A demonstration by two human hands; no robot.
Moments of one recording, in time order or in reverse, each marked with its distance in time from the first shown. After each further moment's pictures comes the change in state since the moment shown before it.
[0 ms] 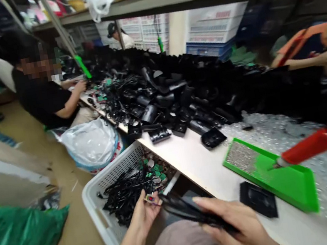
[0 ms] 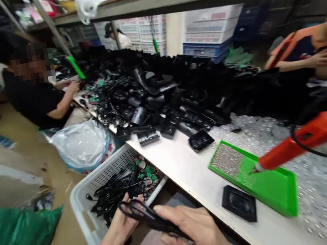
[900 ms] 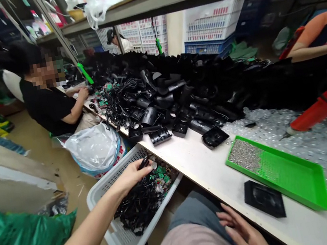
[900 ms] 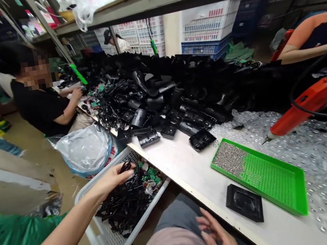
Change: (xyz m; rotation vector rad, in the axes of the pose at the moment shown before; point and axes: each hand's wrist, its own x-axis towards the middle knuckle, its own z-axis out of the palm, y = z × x) left_hand -0.023 0.118 0.063 1.217 -0.429 0.640; right_hand -0.159 0.106 0.050 0.413 0.053 0.927
